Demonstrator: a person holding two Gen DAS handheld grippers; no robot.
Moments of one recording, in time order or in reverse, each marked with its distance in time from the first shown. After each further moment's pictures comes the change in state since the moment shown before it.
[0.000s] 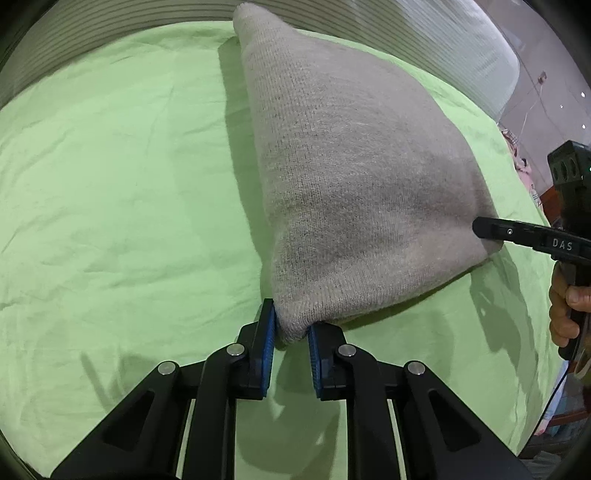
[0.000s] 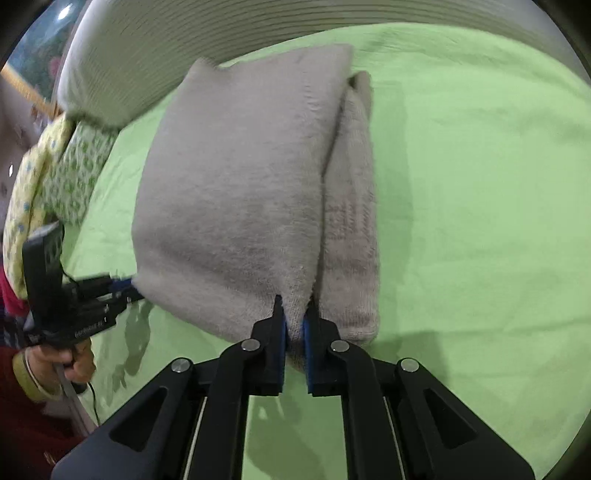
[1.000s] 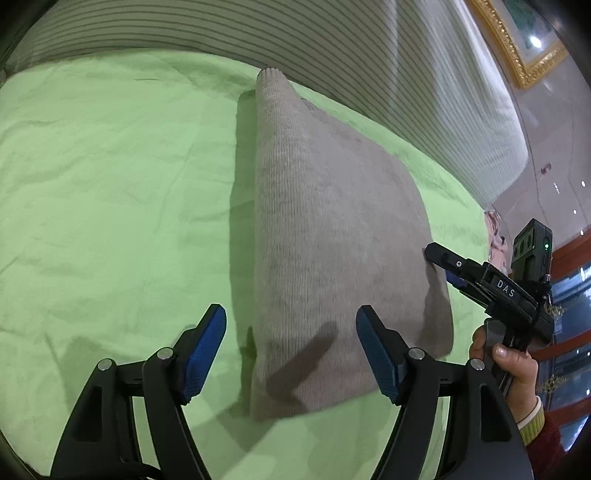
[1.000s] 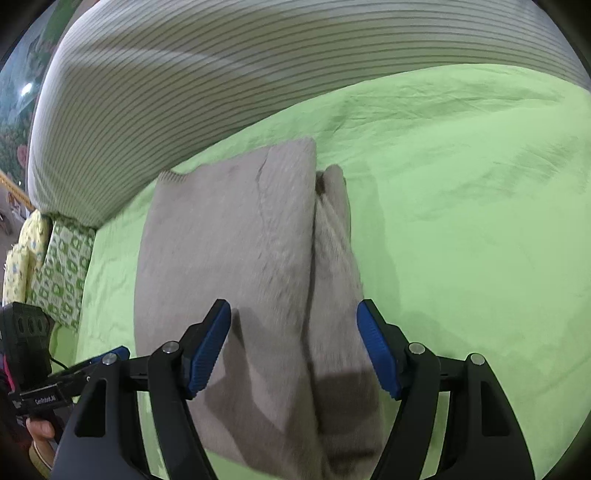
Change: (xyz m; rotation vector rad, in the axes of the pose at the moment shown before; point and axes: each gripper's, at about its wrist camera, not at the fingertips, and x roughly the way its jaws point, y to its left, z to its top) left arm -0.041 0.018 0.077 -0.251 -0.072 -0.145; right arm 0.005 0.000 0.077 0.173 -0.198 -0.056
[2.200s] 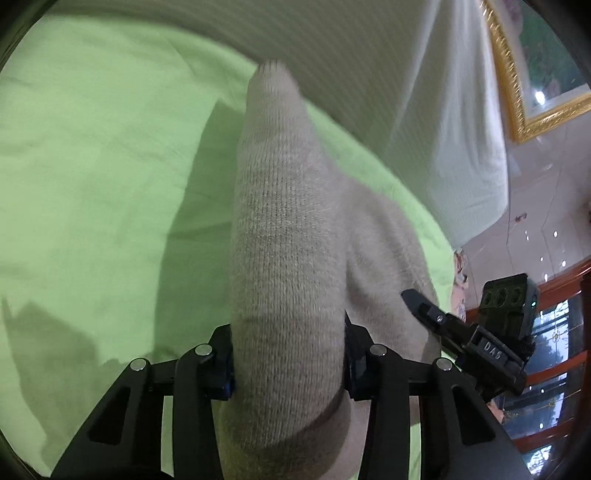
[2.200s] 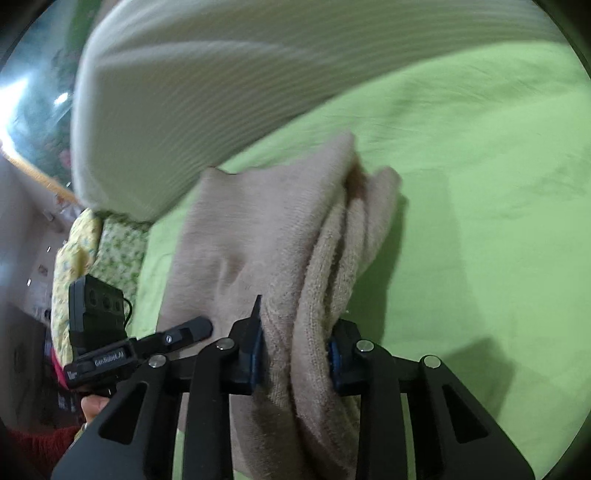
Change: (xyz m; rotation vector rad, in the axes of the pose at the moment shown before) left arm 0.013 0.025 0.016 -0.157 -0.055 -0.181; right arm -0.001 0.033 -0.008 -0.030 0.054 0.289
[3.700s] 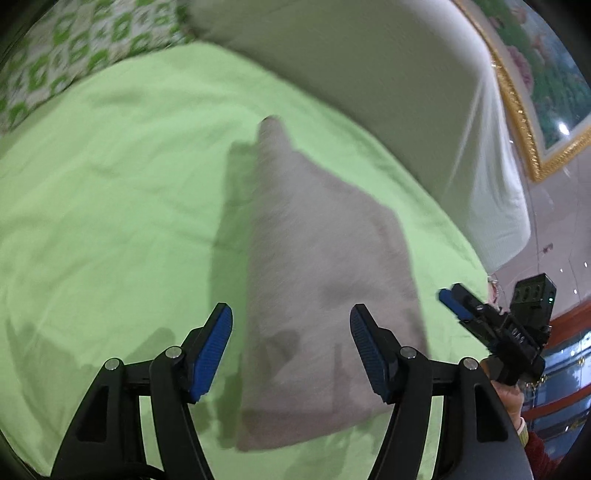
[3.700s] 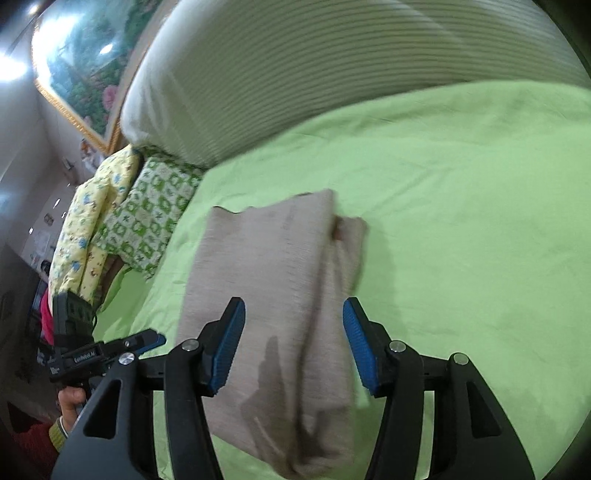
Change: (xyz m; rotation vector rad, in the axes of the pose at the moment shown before) left arm -0.207 0.123 -0.073 -0.057 -0.160 0.184; right arm 0.049 0.132 -0.074 -0.172 -0.005 0.001
